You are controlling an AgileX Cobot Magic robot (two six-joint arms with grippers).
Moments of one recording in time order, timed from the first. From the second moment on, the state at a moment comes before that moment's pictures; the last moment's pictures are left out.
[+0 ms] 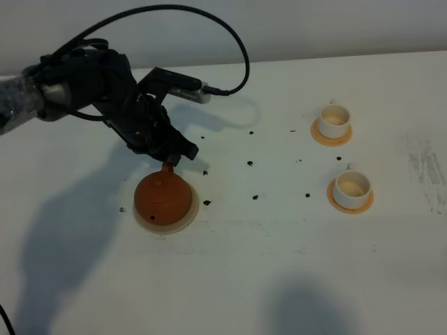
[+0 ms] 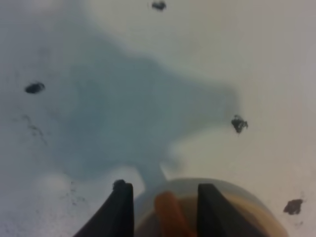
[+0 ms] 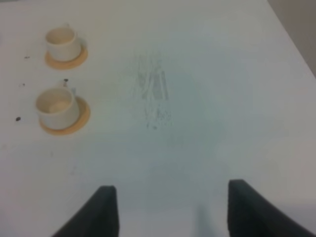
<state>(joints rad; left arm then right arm) -0.34 2.11 -1.50 -0.15 0.69 0.32 -0.15 0.01 -0.52 0.08 1.12 -0.05</state>
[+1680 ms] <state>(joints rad) -0.33 2.09 -1.51 0.04 0.81 0.26 -0.15 0.01 -0.52 0.08 1.12 -0.05</state>
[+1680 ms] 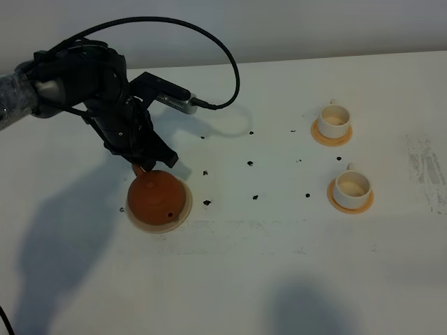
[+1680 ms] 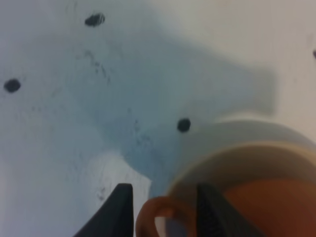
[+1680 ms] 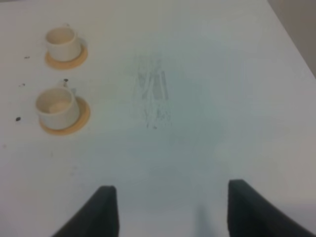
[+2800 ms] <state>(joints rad) -0.29 2.09 -1.51 0.11 0.92 0.23 -0.15 0.01 -0.52 0.08 1.12 -0.05</state>
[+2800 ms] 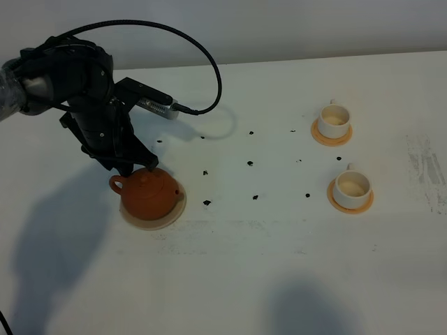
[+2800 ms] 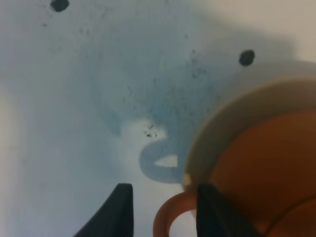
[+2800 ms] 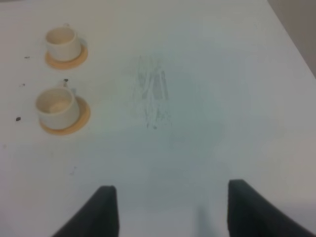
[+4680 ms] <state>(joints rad) -0.16 1.82 -1.27 0.04 0.89 0.34 -0.15 0.01 -0.52 0.08 1.12 -0.05</state>
